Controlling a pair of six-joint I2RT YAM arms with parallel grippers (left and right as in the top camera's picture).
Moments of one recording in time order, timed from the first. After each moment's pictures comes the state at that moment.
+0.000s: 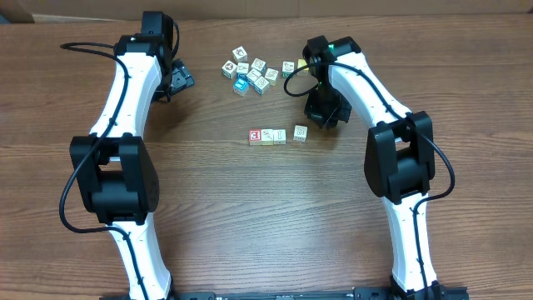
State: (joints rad) left arm -0.03 2.18 1.91 -1.04 -0.24 -0.61; right arm 0.33 2.42 2.10 -1.39 0.04 0.65
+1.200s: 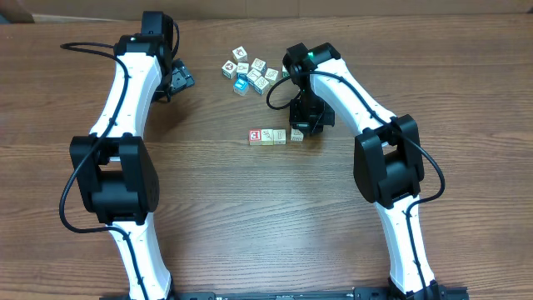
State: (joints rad) left arm -0.03 2.18 1.91 -1.04 -0.24 -0.61; right arm 0.41 2.42 2.10 -1.39 -0.01 0.49
